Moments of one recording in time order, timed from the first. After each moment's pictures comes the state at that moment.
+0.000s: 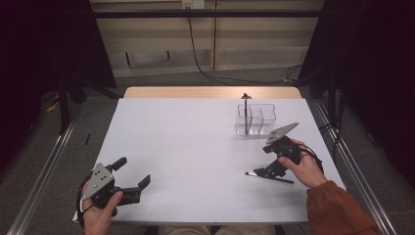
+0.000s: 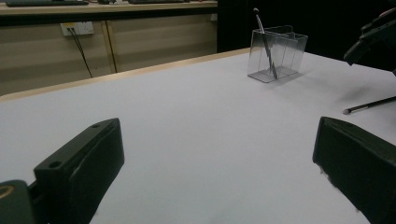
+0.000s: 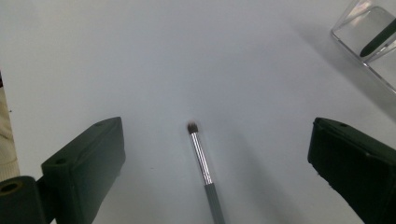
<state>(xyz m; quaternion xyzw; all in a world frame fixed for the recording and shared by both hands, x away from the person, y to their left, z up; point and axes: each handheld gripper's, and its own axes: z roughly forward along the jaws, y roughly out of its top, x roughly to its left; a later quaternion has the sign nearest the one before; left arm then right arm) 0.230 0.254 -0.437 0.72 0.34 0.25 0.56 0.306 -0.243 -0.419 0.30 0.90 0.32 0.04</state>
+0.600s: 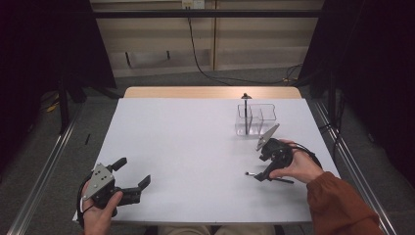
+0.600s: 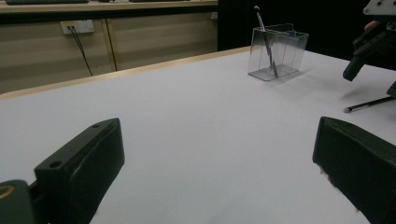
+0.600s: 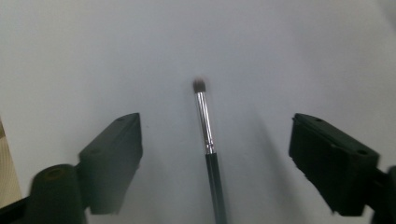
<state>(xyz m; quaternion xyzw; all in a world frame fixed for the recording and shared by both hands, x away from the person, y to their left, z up) 0.231 0.254 -0.438 0.72 0.34 0.25 0.55 0.318 -0.226 -0.430 0.24 0.95 0.20 -0.01</state>
